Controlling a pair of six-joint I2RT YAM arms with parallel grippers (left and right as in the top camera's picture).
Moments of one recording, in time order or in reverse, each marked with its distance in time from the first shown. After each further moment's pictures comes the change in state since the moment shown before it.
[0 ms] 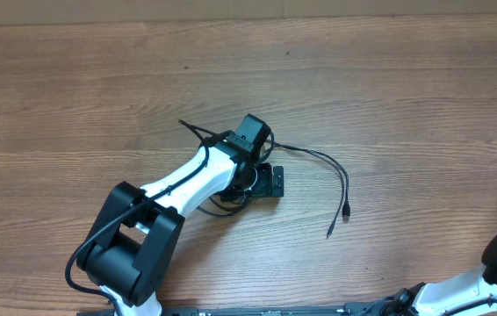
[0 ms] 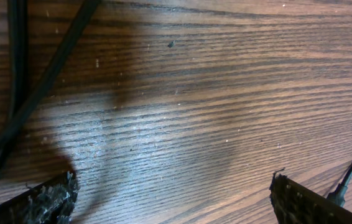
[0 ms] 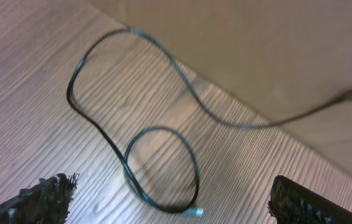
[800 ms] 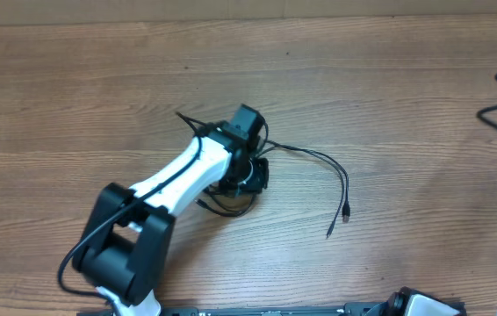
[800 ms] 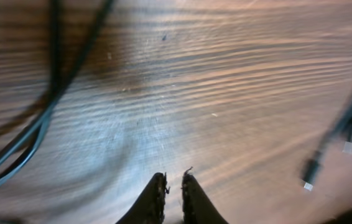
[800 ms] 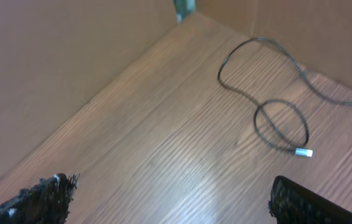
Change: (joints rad) left arm 0.050 -0.041 0.100 -0.175 0.049 0.108; right arm 0.337 -0.472 0.000 -0.316 -0.119 0.304
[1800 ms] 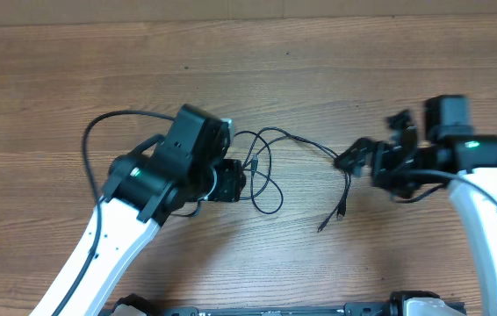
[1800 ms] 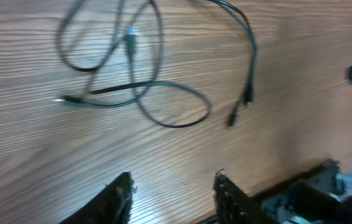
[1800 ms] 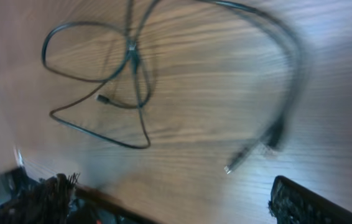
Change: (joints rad) left arm 0.011 -0.550 0.054 -0.275 -0.113 0.022; right arm 0.382 -0.015 -0.508 -0.134 -0.731 -0.179
